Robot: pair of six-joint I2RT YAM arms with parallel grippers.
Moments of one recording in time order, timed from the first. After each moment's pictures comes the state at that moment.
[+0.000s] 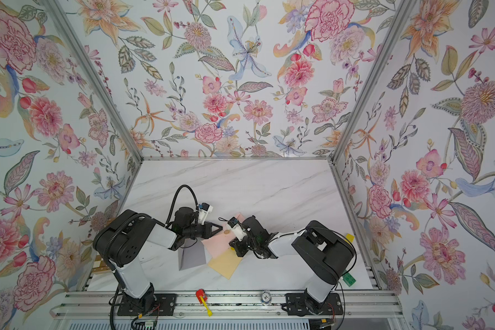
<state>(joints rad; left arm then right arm) -0.43 1.81 0.52 0.64 0.65 -0.43 0.85 1.69 0.59 0.33 -0.33 0.14</state>
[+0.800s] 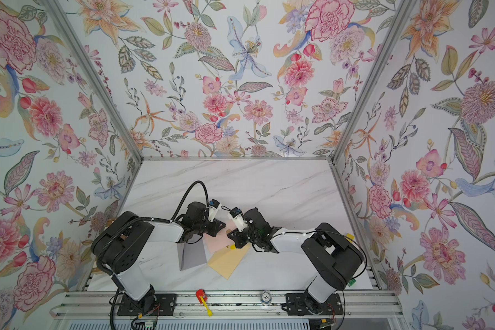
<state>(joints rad) -0.55 1.77 0.67 0.32 0.38 -0.23 0.78 1.62 0.69 0.25 -0.39 0.27</state>
